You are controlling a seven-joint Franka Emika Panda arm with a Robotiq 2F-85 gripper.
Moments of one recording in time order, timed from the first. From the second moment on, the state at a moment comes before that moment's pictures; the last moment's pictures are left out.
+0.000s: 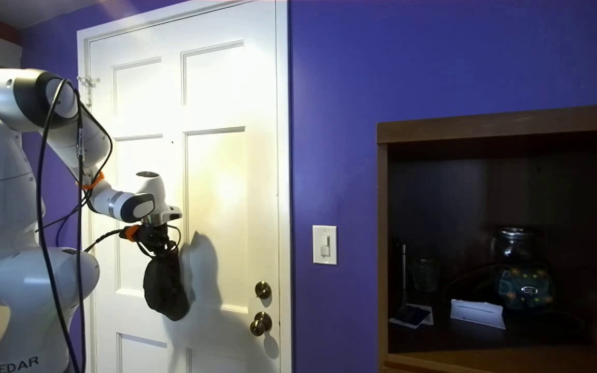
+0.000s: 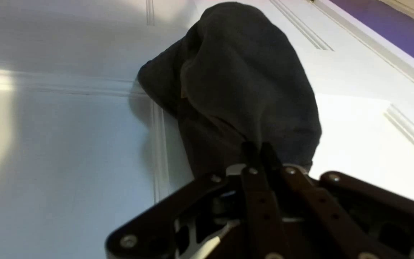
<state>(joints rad) 0.42 -0.31 0.16 -2.66 0.41 2.78 -0.19</state>
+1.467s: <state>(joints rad) 0.33 -0.60 0.15 -2.63 0.23 2.54 -0.08</state>
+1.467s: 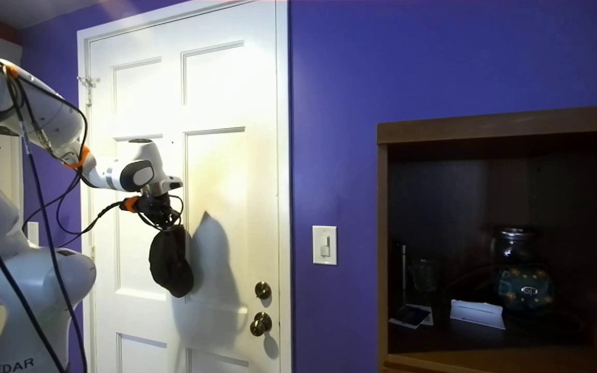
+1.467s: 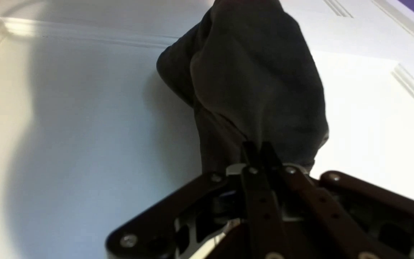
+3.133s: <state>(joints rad) 0.00 -0.82 0.14 -2.53 -0.05 2.42 0.01</state>
